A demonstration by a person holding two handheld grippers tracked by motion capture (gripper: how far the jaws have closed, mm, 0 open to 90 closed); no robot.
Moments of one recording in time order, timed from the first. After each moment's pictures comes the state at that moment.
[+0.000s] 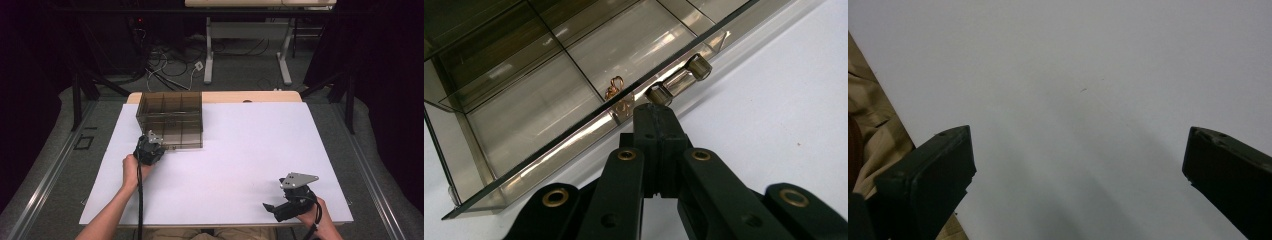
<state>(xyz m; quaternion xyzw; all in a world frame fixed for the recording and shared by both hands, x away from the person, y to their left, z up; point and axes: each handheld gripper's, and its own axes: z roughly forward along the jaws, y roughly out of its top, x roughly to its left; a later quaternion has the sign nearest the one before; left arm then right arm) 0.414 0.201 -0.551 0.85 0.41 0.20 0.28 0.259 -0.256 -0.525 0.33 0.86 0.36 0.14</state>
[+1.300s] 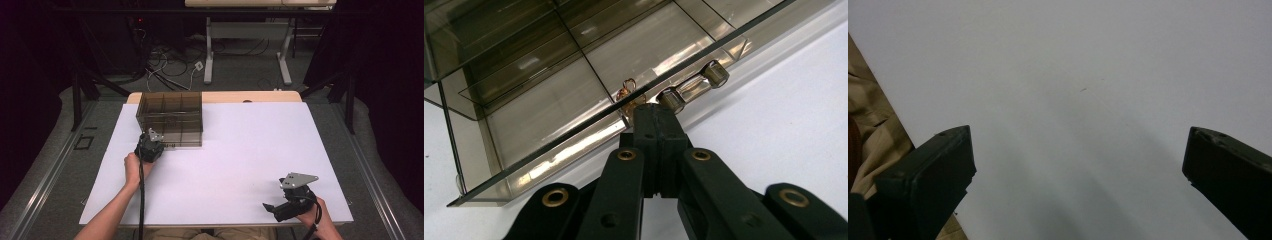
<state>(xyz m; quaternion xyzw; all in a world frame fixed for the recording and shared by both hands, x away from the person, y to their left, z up) 0.424 0.200 -0.555 0.83 0.42 0.23 0.27 0.259 -0.255 -0.525 0.33 0.86 0.36 0.15</state>
